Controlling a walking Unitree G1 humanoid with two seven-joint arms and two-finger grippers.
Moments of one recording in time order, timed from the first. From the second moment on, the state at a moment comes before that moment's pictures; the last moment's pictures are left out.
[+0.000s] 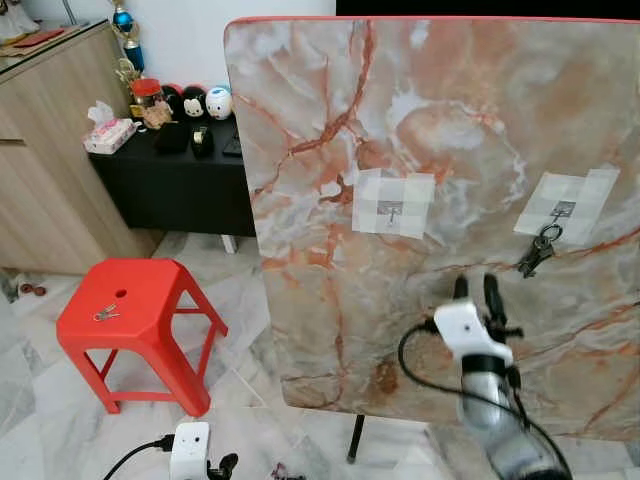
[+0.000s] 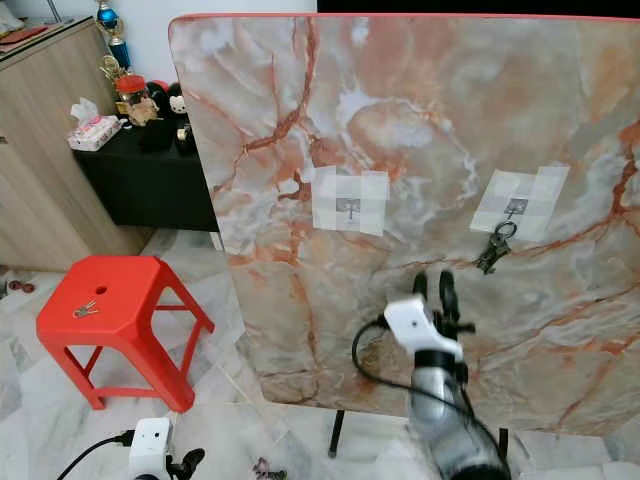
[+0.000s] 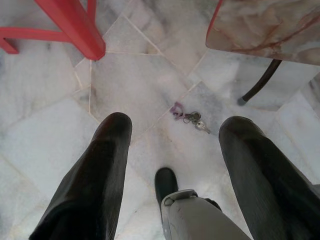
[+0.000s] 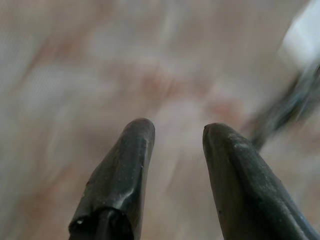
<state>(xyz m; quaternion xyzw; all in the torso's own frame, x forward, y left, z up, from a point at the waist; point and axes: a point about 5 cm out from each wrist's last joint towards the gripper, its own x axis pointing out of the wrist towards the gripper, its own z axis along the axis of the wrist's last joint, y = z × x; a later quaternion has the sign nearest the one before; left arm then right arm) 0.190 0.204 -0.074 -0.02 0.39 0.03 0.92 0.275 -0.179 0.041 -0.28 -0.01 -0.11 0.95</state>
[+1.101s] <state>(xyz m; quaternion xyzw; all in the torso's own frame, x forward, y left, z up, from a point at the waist) 0.189 0.206 -0.075 -0.01 0.41 0.04 0.91 0.162 -0.180 -0.094 0.05 0.46 -0.09 0.88</state>
